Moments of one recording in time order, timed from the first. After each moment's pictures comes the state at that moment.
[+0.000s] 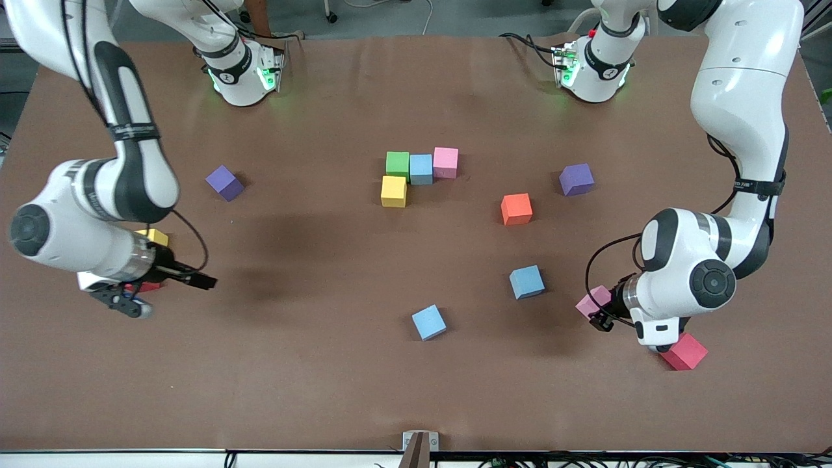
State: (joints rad) left arm 0.02 0.71 -0.23 -1.46 0.08 2.10 -1.04; right arm 0.08 0.41 -0.11 -1.74 0.20 2.07 0.25
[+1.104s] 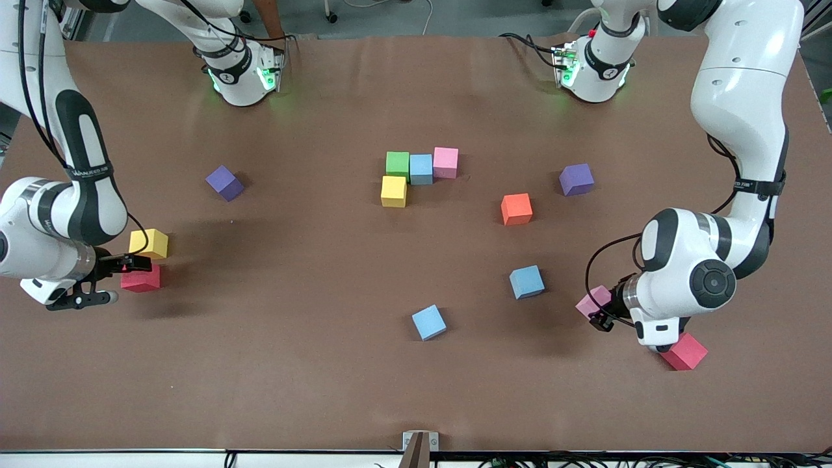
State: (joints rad) left arm 0.02 0.71 -0.23 -1.46 0.08 2.10 -1.04; right arm -0.15 0.54 -0.11 -1.76 -0.04 2.17 -0.39
